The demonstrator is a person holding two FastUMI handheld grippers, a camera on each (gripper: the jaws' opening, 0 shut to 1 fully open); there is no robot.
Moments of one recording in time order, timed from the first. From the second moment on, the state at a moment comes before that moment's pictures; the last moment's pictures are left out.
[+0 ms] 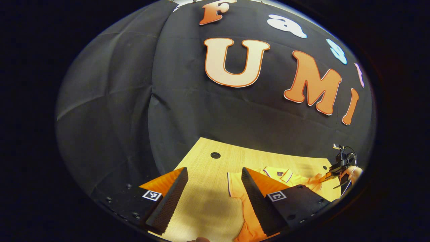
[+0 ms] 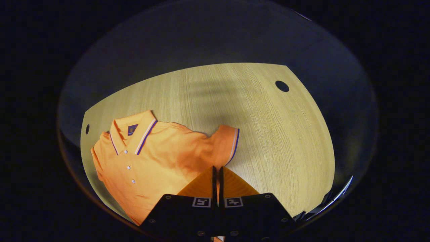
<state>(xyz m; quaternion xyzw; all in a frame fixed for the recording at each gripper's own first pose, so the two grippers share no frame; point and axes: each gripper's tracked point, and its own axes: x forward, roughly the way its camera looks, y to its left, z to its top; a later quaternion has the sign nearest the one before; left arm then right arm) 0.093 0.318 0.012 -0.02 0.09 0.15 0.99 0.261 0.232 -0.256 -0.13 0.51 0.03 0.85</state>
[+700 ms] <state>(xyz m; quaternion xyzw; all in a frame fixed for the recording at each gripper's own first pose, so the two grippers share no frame) 0.064 0.369 0.004 -0.03 0.09 0.16 0.98 0.197 0.382 -0.266 -0.18 0.50 0.15 0.83</state>
